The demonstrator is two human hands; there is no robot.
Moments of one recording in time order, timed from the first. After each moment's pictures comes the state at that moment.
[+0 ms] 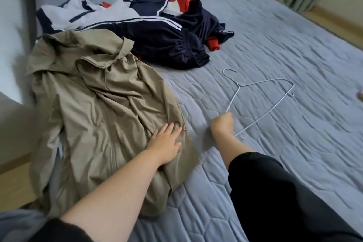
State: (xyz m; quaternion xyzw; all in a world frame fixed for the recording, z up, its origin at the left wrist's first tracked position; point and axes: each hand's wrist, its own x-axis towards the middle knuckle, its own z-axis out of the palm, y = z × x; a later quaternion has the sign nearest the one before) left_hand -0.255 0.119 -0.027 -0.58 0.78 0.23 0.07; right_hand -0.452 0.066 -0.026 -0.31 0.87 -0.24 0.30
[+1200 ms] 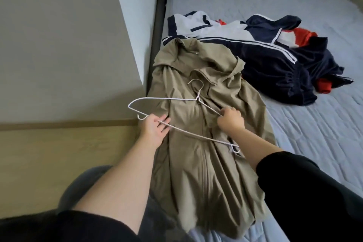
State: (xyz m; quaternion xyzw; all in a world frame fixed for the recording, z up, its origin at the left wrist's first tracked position) left_hand -0.004 0.147 0.030 -0.51 -0.09 0.55 -0.66; right_hand -0.205 0.015 0.010 -0.74 0.63 -0.03 0.21
